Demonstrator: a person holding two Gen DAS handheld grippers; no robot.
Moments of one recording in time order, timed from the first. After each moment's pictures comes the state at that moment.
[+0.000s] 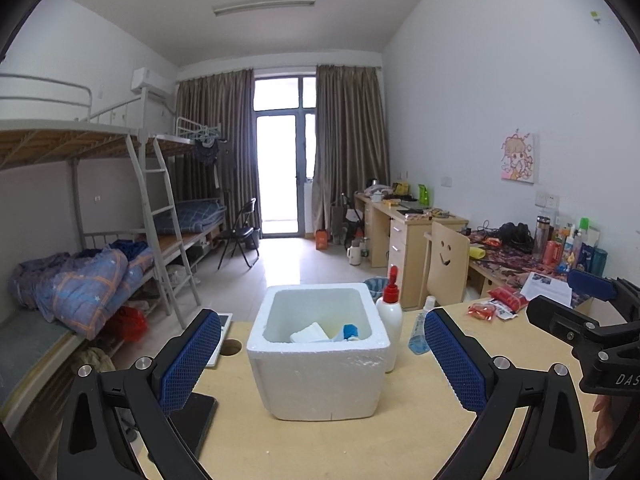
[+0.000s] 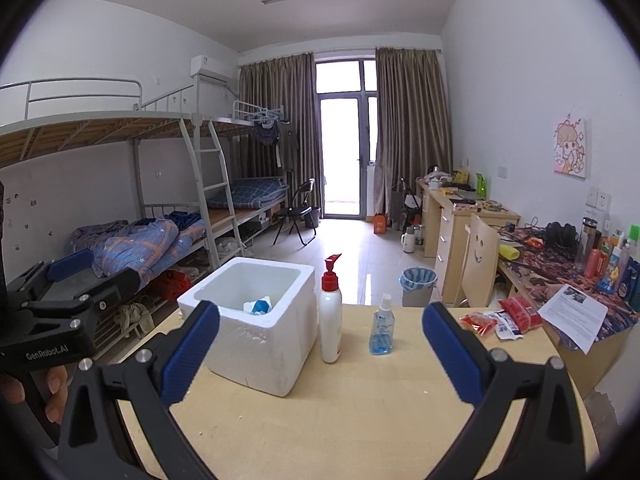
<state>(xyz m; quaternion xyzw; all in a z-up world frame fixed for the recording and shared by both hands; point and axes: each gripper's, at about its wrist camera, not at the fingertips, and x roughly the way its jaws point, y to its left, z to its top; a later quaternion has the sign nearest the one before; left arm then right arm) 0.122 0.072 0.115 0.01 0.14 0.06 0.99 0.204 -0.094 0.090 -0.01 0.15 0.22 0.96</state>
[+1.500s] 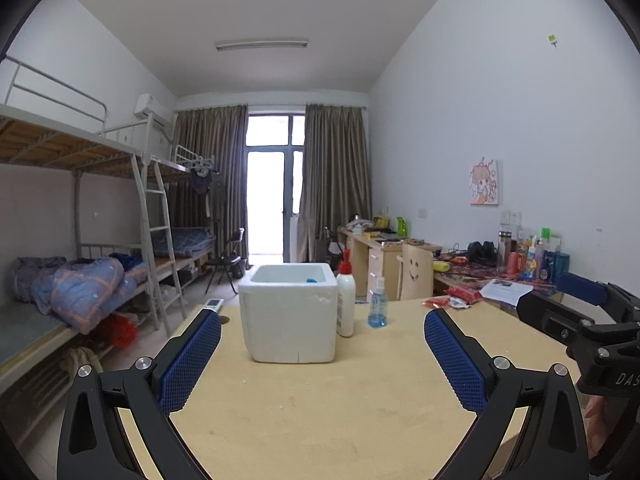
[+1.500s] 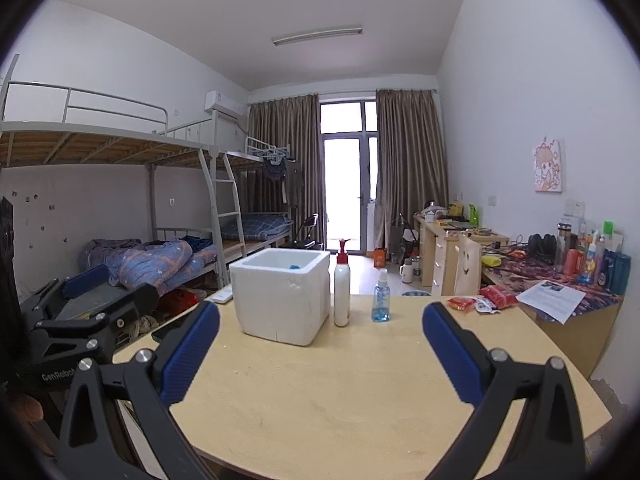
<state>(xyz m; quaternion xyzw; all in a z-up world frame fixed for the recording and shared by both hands) -0.025 0.029 0.044 -0.01 0.05 0.03 1.00 0.046 -0.136 0.024 0.00 0.06 0.23 0.97</state>
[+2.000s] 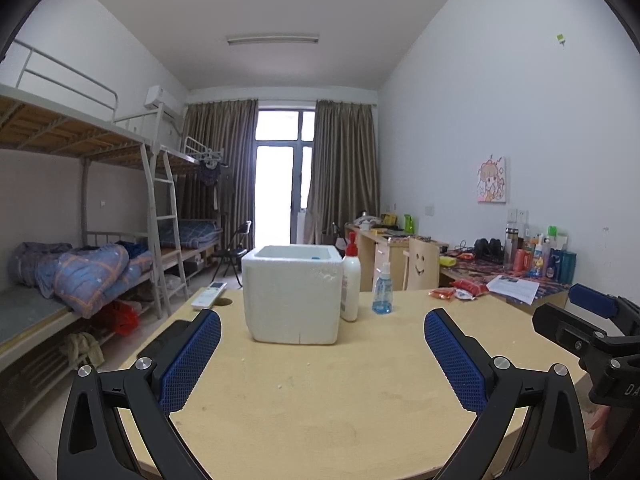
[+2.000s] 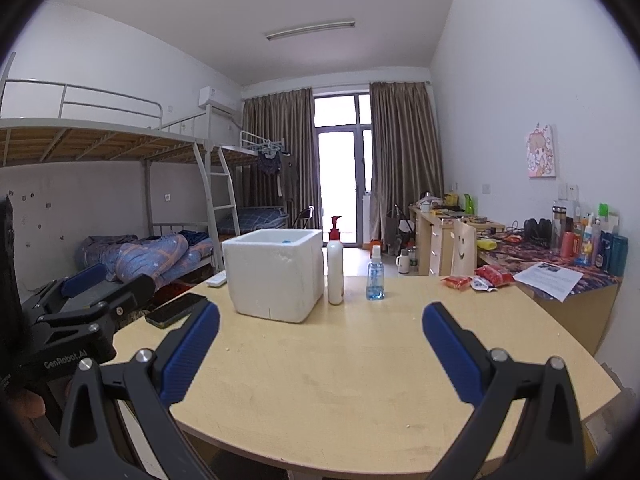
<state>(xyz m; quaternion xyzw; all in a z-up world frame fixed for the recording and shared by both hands) -0.031 0.028 0.013 -0.02 0.06 0.05 1.00 0.037 -0.145 -0.009 0.01 0.07 0.22 0.97</state>
